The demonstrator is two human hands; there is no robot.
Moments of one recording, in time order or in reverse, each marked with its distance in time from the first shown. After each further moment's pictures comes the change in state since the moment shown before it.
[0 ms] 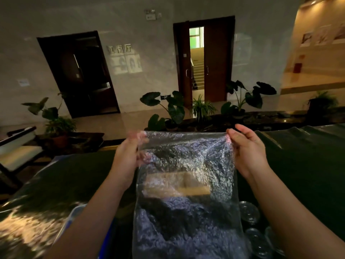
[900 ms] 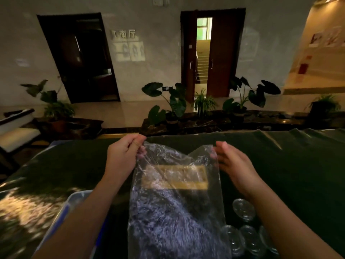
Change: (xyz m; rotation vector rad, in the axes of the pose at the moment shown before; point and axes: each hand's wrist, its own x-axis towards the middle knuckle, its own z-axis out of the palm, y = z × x) left_hand 0.005 -0.026 -0.024 0.492 0.143 0.480; right_hand -0.021 0.030 -0.012 -0.595 -0.361 0.166
